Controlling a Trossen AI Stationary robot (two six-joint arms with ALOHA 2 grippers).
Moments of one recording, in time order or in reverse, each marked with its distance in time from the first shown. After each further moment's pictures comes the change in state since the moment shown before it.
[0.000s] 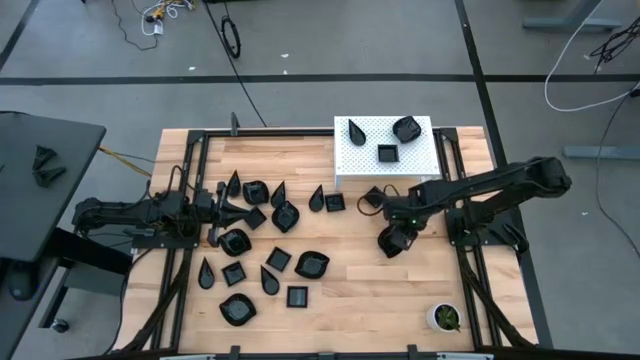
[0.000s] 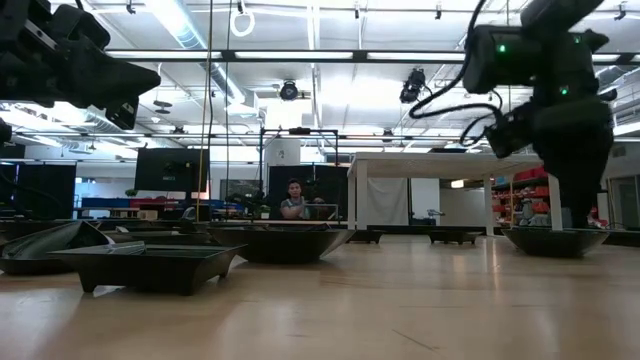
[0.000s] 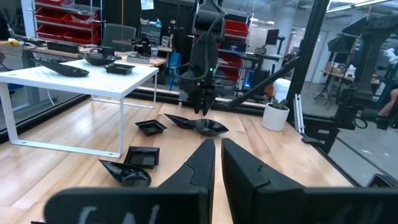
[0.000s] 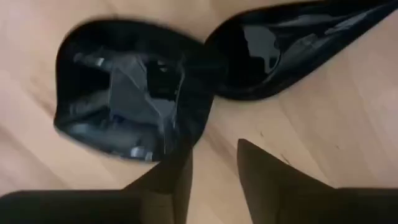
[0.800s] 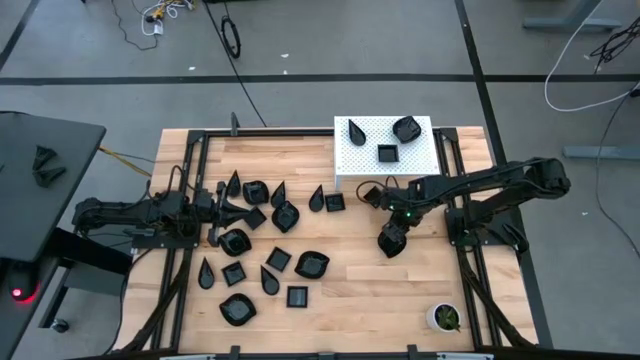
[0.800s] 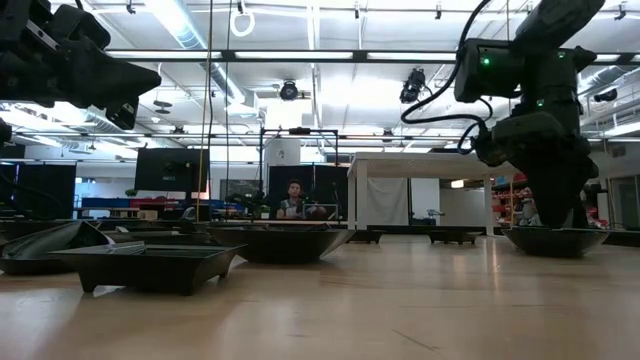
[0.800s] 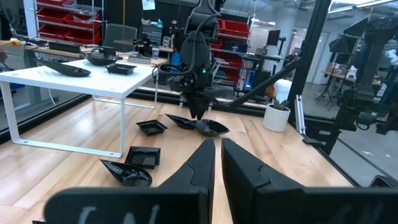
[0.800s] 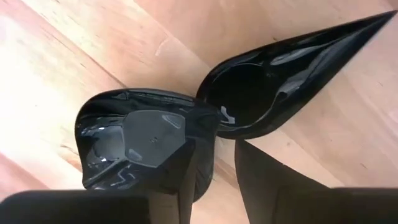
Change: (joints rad) left arm 0.000 0.000 0.000 0.001 -0.003 -0.004; right arm -0.088 0.009 -0.022 0.104 -0.029 0.129
